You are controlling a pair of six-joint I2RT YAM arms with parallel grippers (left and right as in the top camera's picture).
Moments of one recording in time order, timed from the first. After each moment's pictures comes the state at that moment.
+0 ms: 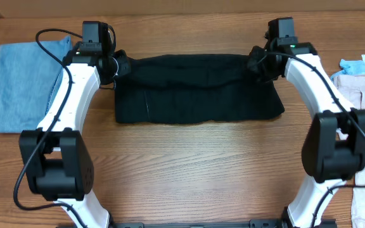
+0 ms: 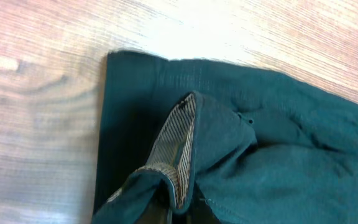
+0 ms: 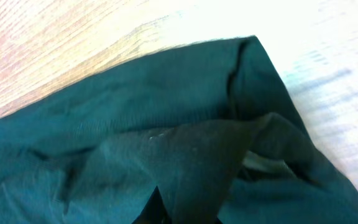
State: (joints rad) left arm -0.04 1.91 1.54 -0.68 0.13 -0.42; right arm 0.08 2.03 1.60 -0.66 -0.16 0.49
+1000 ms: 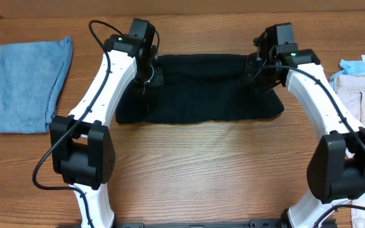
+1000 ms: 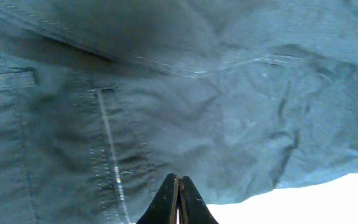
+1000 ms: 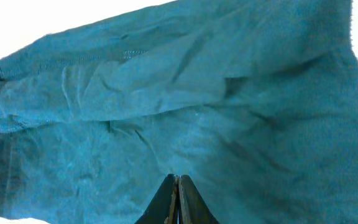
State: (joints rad) left arm -0.26 2.04 1.79 -1.11 0.16 -0.34; right arm 0.13 1.86 1.49 -0.75 -0.27 0.31
